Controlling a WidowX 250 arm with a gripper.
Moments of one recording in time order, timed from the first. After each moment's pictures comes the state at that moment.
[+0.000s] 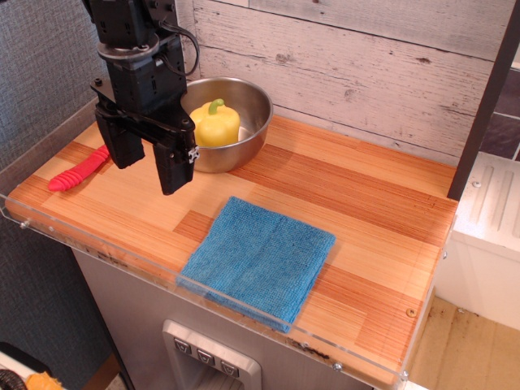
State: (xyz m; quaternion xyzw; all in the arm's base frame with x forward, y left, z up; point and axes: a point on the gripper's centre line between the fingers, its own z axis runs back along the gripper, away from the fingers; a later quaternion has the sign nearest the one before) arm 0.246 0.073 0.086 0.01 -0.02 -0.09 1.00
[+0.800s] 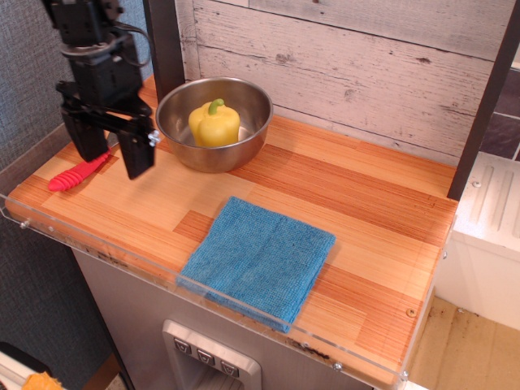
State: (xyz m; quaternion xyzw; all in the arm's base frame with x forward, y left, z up) arm 0.259 0.137 0.063 -0.01 0.00 -0.02 1.00
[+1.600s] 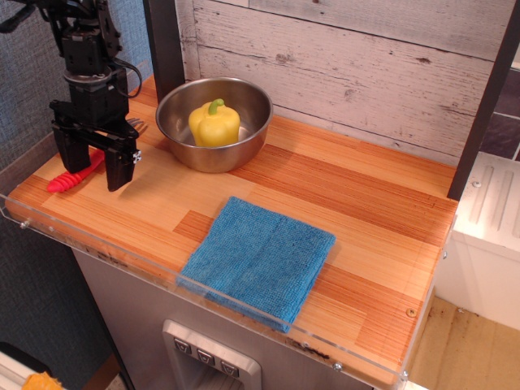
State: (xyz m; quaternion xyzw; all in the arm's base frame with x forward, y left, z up) arm 0.277 0.176 0.014 0.04 0.06 -0.01 1.00
